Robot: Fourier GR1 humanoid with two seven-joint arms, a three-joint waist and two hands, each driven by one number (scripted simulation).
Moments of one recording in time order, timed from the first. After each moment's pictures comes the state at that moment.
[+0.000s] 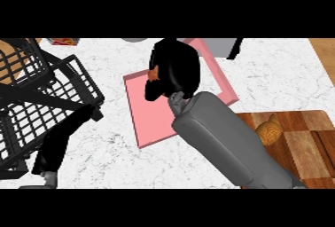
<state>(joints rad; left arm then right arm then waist) 0.02 0.24 -0.04 -1.53 -0.13 0.07 0.11 -0.96 0.00 0.46 -1.23 0.79 -0.18 0.93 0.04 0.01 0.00</state>
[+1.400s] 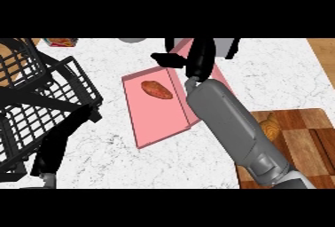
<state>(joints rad) 0.03 0.23 -0.03 -1.54 -0.15 0.06 0.10 -1.01 -0.01 0.31 -0.83 0.30 -0.91 0.44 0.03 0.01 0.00</state>
